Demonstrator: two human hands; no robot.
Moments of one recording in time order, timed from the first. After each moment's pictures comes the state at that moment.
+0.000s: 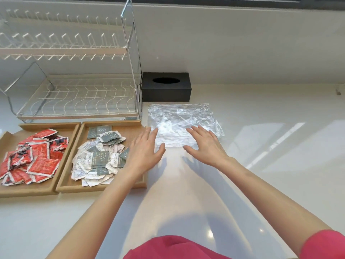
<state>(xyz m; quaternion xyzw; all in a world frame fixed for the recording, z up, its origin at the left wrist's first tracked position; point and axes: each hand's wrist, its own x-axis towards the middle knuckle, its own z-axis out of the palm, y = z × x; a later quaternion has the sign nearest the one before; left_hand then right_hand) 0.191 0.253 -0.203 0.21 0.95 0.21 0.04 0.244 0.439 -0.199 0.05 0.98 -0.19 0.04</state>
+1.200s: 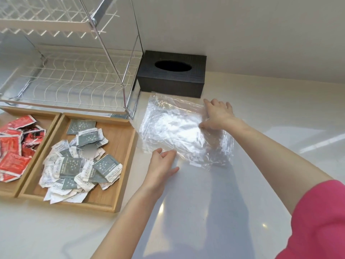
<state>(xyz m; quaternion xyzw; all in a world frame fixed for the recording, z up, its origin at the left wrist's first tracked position) 0.173 0.364 -0.227 -0.24 0.64 0.69 0.25 0.060 0.555 -0.244 0.04 0.98 -0.06 0.18</state>
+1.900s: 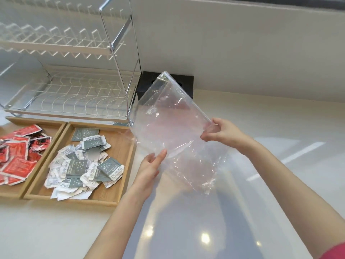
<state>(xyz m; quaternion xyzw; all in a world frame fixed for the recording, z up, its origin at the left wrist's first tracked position) 0.190 0.331 -0.235 -0.19 0.62 0.72 0.25 0.164 0.558 -0.169 0.08 0.84 -0.52 0.12</state>
